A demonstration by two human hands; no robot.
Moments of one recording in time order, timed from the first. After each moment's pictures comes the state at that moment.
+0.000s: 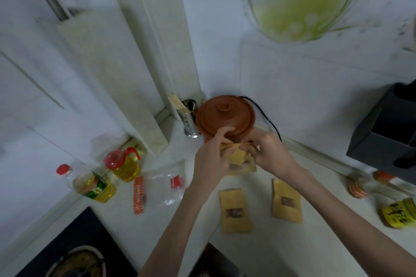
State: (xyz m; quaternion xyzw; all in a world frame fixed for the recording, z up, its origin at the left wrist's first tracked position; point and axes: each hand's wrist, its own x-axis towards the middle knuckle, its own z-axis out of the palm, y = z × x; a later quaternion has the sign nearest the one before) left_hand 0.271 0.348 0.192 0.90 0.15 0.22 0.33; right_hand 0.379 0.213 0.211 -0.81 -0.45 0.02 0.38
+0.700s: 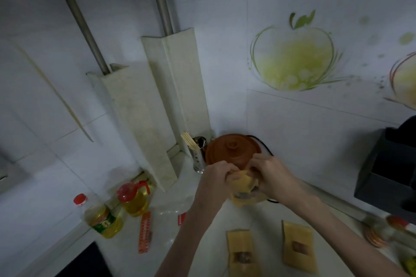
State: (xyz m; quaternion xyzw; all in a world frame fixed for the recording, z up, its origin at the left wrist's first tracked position) left_hand 0.268 0.351 0.250 0.92 0.10 0.23 0.29; right_hand 0.380 0.212 0.258 -0.80 -0.53 -0.04 0.27
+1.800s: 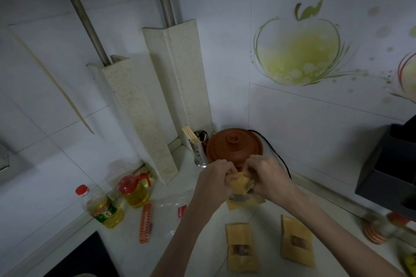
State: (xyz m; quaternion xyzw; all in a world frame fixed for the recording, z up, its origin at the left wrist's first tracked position) left_hand 0.261 0.348 0.238 0.94 0.11 0.22 0.24; right_hand 0.370 0.215 0.243 -0.81 -0.52 -0.02 0.28
